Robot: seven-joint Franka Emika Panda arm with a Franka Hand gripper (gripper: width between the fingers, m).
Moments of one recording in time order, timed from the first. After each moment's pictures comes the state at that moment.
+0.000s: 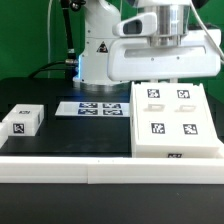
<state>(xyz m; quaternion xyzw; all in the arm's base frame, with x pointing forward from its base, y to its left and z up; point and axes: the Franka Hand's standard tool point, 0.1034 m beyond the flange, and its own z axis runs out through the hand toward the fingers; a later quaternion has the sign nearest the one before) 0.498 0.083 0.072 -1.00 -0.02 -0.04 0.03</state>
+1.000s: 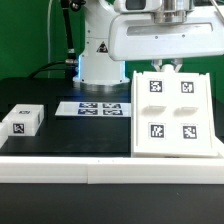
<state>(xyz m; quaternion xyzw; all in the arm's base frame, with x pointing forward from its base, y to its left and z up) 0.511 0.084 0.106 -1.00 -0.02 -0.02 0.04</state>
